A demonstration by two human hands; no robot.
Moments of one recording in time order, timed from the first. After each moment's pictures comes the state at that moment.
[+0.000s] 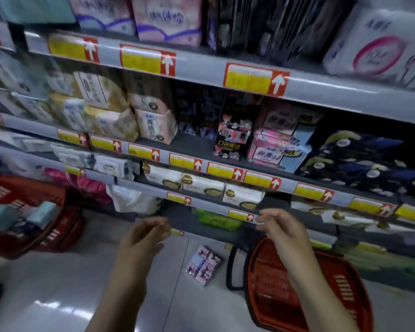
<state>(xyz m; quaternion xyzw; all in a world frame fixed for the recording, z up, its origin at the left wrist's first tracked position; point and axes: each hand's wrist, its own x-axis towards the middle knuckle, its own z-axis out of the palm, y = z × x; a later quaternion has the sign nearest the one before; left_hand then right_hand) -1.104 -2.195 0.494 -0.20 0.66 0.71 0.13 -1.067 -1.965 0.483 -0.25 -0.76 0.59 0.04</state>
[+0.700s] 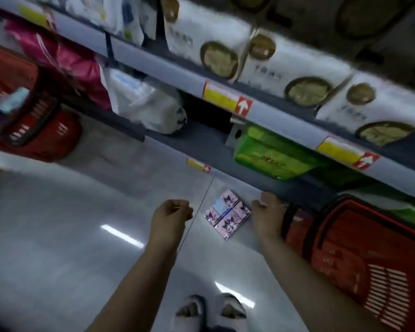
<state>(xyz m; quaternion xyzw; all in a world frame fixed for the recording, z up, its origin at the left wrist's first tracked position) -1.128 -2.227 0.101 -0.34 0.67 0.63 0.20 -1.137 -2.042 0.030 -0.38 -0.82 0.44 -0.03</state>
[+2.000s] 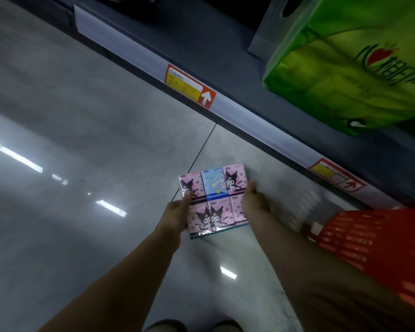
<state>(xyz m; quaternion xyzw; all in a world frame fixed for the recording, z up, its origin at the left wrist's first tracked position) -1.109 -2.185 -0.308 -0.38 0.57 0.64 0.35 -1.149 -2.018 -0.317 -0.44 -0.80 0.24 -0.33</state>
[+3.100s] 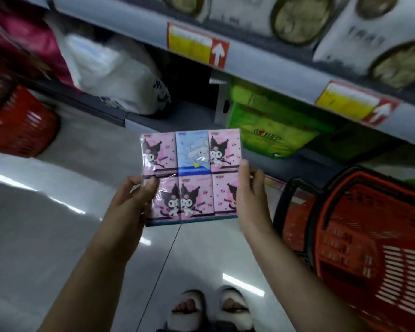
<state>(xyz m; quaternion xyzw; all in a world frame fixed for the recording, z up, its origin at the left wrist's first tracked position) -1.120 -2.241 0.054 -0.25 0.62 0.73 0.16 -1.125 -2.051 0.048 -0.32 -0.73 0.60 -0.05</state>
